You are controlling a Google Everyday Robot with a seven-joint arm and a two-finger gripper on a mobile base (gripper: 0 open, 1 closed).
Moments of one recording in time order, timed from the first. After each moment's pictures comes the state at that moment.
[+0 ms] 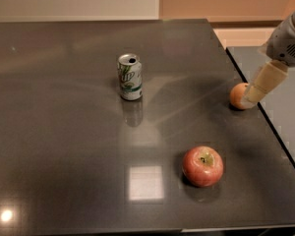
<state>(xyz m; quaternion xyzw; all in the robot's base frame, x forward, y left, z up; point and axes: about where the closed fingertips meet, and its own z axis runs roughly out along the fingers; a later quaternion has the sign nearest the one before) 0.538 -0.254 0.923 -0.51 0.84 0.03 0.19</state>
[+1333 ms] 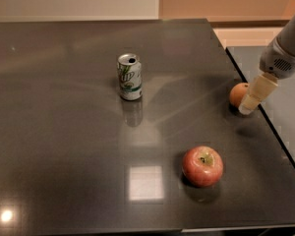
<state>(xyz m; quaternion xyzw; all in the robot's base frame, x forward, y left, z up) 0.568 -0.284 0.860 -0.49 0.86 0.04 0.14</state>
